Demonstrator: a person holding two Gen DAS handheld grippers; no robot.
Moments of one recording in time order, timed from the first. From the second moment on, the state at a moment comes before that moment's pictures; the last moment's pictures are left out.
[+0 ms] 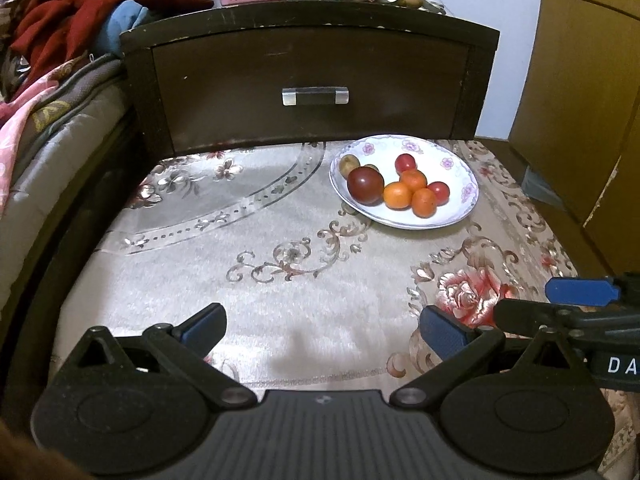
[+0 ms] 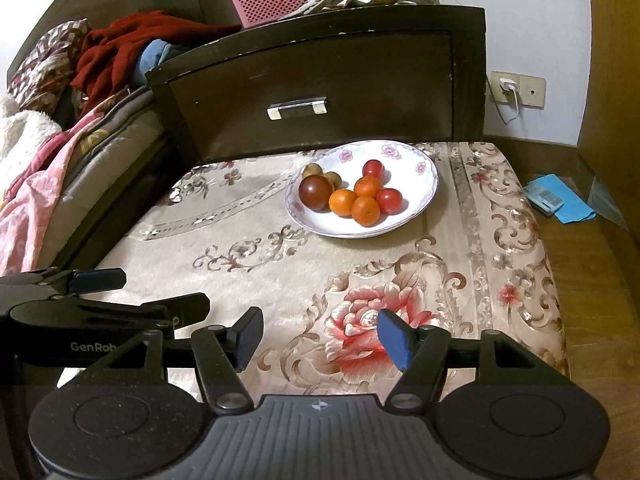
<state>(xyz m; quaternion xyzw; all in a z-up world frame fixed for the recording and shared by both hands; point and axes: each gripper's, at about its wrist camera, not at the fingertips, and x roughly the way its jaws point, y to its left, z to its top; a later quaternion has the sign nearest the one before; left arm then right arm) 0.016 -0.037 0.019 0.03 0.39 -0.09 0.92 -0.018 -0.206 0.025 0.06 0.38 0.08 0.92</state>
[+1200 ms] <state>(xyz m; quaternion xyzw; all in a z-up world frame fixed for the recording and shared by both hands) 0.000 -0.035 0.014 0.04 0.40 -0.08 0.91 -0.032 -0.200 0.016 0.05 0.40 0.06 0.91</state>
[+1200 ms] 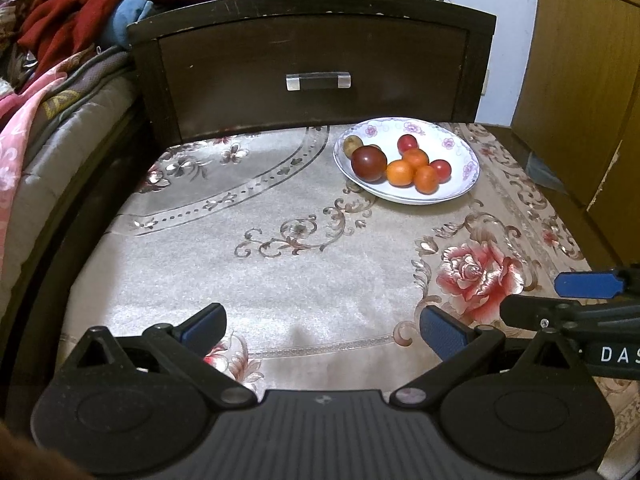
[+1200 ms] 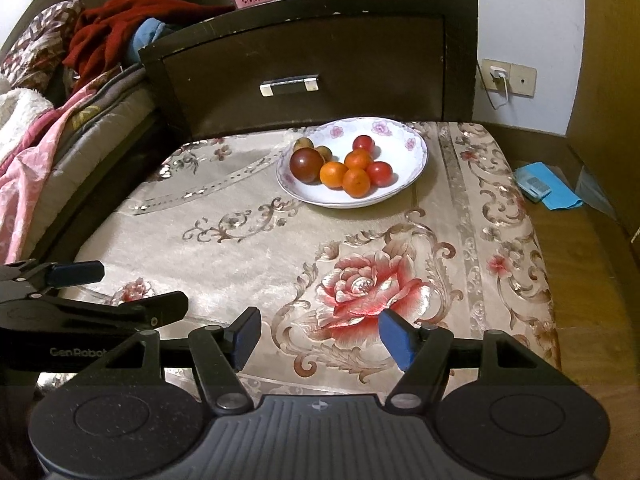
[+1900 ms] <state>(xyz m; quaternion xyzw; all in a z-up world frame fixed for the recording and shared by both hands) 0.000 -0.035 0.012 0.04 0.40 -0.08 0.91 -0.031 -0.196 0.014 0.05 0.41 0.06 0.91</state>
